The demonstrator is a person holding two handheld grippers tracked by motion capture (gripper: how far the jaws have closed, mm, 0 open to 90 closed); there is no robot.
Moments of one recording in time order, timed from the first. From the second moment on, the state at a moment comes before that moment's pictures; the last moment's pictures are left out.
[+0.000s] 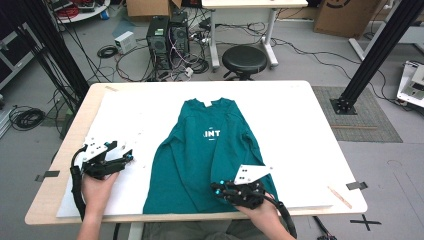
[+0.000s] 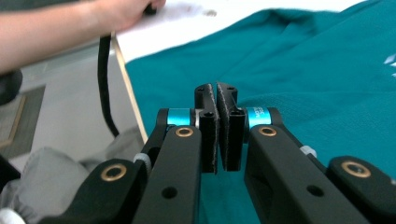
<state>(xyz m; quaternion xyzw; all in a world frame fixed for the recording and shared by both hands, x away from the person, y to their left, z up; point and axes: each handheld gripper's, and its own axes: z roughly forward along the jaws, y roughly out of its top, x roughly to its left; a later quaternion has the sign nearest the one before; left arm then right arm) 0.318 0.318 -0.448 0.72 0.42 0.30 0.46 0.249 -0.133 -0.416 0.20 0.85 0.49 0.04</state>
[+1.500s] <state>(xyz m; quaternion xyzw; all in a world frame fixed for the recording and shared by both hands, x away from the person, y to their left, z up) 0.311 0.278 -0.403 0.71 0.38 0.31 0.51 0.335 -0.270 -0.377 0.41 0.71 0.49 0.29</state>
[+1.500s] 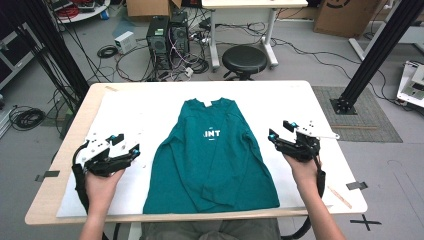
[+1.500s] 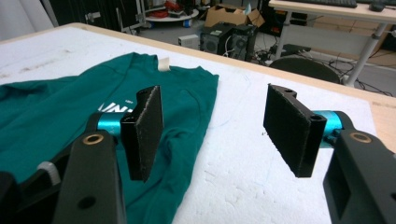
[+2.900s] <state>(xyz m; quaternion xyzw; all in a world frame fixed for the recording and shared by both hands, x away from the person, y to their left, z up) 0.525 0.187 -0.419 0.73 0.47 0.19 0.45 0.552 -0.203 -0.397 0.40 0.79 0.42 0.19</state>
